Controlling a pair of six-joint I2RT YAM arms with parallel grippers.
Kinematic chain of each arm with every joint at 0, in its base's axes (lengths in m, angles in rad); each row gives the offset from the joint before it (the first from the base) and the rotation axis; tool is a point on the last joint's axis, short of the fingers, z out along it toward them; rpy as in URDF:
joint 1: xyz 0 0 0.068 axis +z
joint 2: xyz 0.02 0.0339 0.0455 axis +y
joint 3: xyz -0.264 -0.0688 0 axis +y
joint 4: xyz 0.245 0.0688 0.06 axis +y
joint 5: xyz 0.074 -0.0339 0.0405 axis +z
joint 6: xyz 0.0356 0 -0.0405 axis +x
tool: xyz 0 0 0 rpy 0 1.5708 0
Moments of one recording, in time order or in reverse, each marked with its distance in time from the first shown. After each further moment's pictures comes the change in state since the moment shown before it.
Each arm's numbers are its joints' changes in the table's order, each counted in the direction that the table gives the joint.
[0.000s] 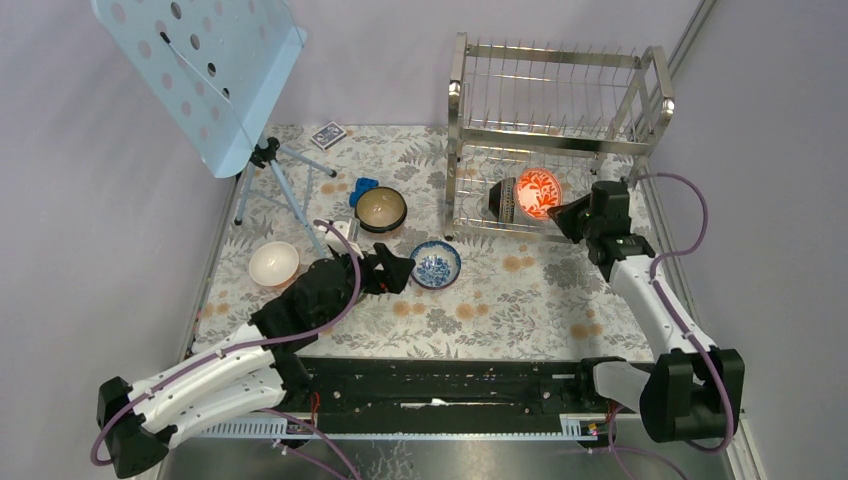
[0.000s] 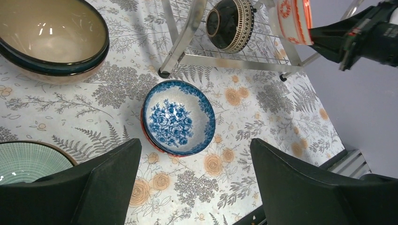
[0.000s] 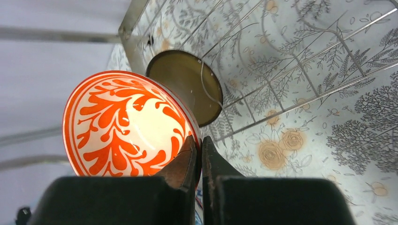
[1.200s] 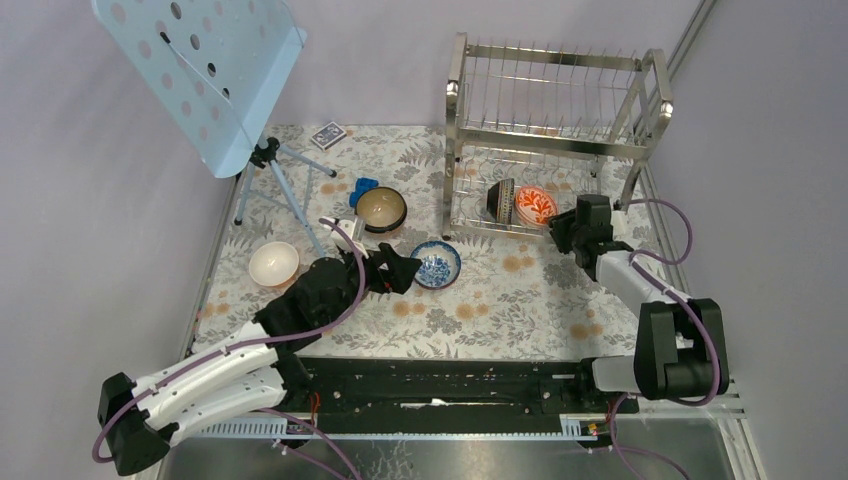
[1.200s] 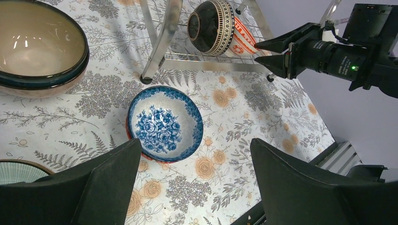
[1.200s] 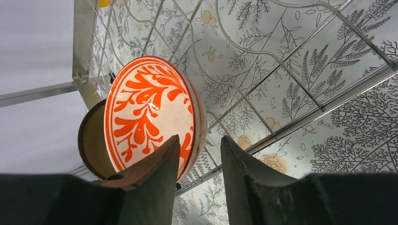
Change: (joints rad) left arm 0.000 0.031 -0.005 -0.058 -0.049 0.033; right arm -0.003 0.169 0.108 -0.173 -0.093 0.133
